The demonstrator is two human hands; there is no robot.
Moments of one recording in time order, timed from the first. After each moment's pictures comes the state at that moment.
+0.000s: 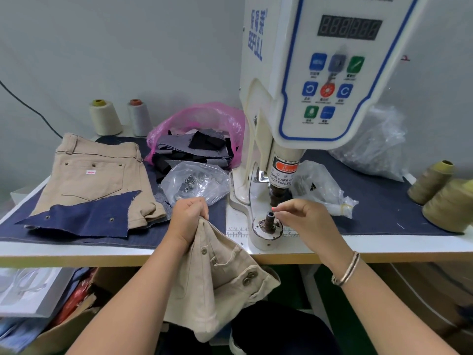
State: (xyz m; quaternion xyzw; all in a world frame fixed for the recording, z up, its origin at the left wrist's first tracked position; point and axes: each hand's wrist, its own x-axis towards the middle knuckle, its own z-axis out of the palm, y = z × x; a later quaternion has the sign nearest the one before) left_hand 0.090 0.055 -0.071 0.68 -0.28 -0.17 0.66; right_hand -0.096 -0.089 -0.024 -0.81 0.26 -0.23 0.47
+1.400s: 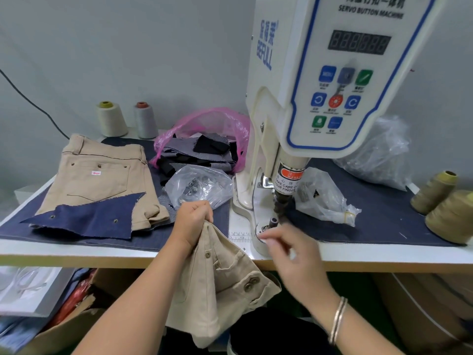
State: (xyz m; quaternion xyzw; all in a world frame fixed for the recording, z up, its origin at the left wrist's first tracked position) left_hand 0.096 0.052 -0.077 0.68 -0.29 -0.17 0.65; right_hand -0.107 -0.033 -0.039 -0.83 0.14 -0.35 0.41
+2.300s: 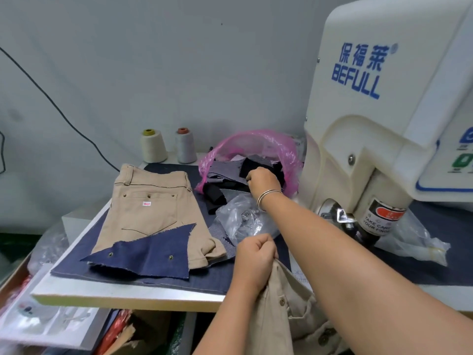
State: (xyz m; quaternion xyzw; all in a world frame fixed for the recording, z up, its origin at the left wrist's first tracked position) left_hand 0.101 0.052 -0.084 0.70 -0.31 -0.17 0.62; right_hand 0.193 -0.098 -0.033 -0.96 0.26 -0.11 0.05
